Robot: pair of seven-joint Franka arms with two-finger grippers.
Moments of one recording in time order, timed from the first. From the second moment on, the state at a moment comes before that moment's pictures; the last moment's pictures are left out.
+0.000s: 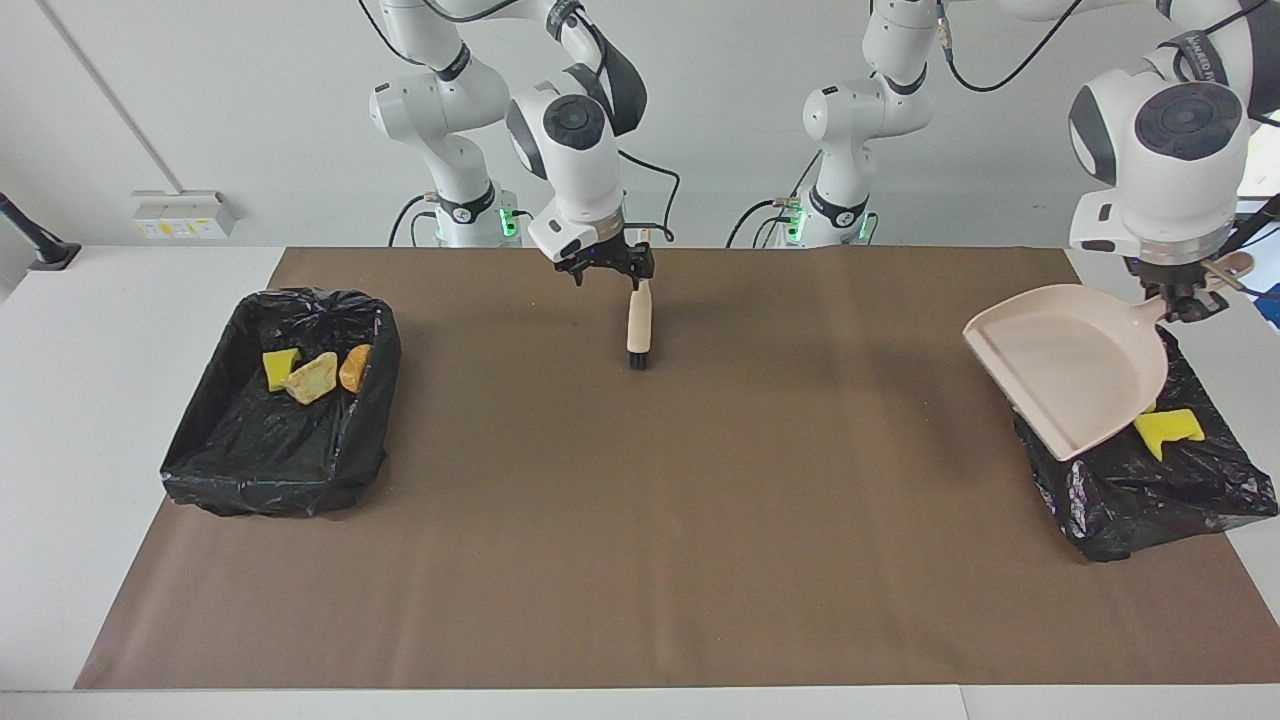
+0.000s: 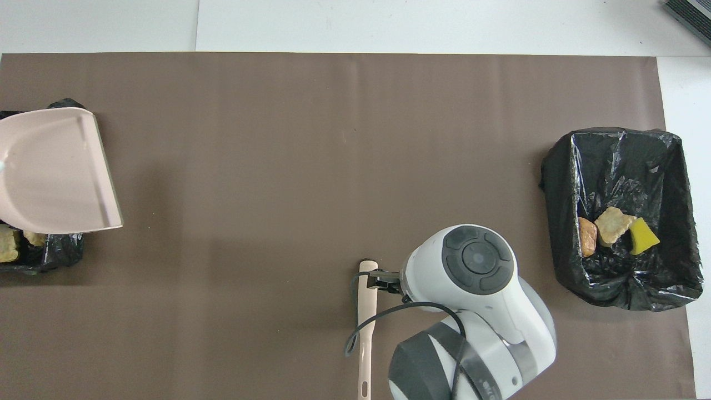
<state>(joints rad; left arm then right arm) 0.06 0.08 -0.09 -1.67 0.56 1.66 1.20 0.27 -0.07 0.28 -2.10 0.15 1.94 0.66</state>
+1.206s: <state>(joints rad) -0.50 0.37 -0.09 -1.57 0.08 1.73 -0.11 0.07 -0.11 -0.06 -1.79 -0.01 1.70 0.11</state>
